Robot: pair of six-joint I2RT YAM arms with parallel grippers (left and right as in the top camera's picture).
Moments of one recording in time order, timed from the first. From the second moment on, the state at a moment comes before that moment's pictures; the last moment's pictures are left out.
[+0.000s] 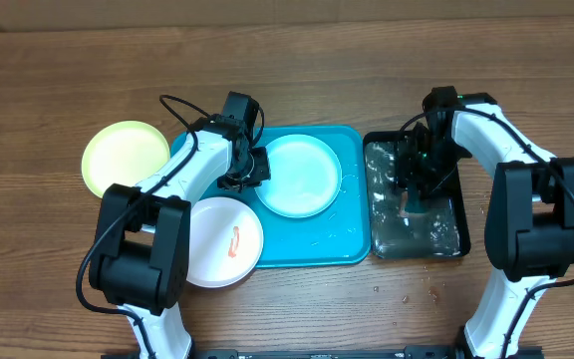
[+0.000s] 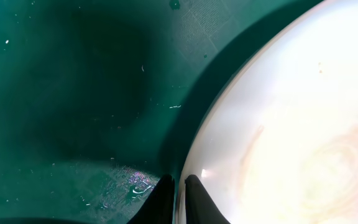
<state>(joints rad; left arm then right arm) -0.29 1.95 1.28 -0.73 0.11 -0.44 0.07 2.07 1.42 -1.11 -0.22 0.12</state>
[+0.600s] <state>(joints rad) -0.29 1.95 1.28 -0.73 0.11 -0.44 0.08 2.07 1.44 -1.23 -0.21 0.15</state>
